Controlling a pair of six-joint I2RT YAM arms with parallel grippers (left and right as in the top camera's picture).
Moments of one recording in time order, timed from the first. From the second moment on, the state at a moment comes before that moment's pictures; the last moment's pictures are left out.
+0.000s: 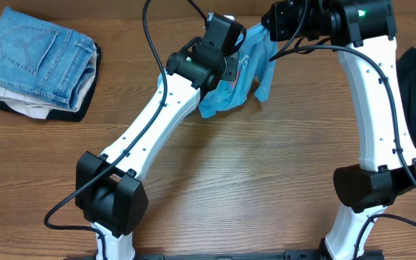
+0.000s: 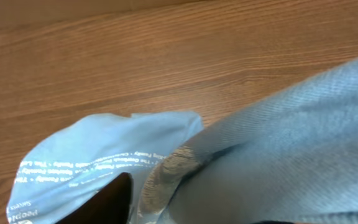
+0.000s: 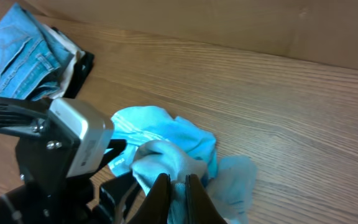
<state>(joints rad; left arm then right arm) -0.55 1.97 1.86 -0.74 -0.20 -0.32 0.21 2.01 2.40 -1.22 -0.35 0.04</state>
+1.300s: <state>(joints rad) -0.51 1.07 1.99 -0.98 -0.11 -0.13 0.00 1.30 2.41 -1.37 -0.33 0.05</state>
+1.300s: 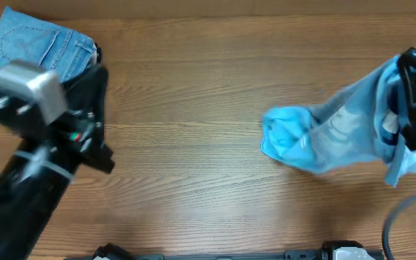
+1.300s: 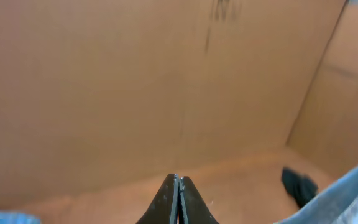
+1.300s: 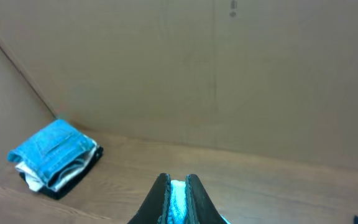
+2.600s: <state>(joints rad) -0.40 1.46 1.97 -1.21 -0.21 -0.15 0.37 1.87 2.40 -0.93 -0.23 0.17</state>
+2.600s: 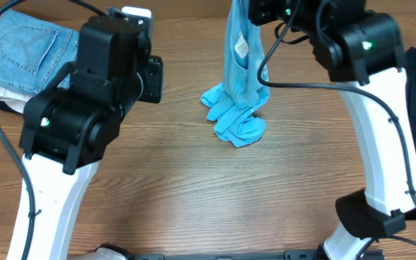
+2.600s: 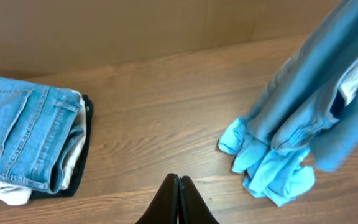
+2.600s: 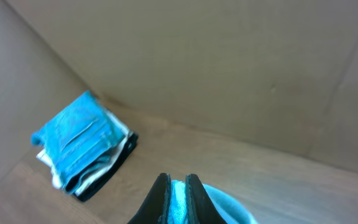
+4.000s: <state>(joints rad) -0.70 2.19 1.97 -1.39 0.00 0.28 -0.02 2.07 2.44 -1.35 -0.48 0.08</state>
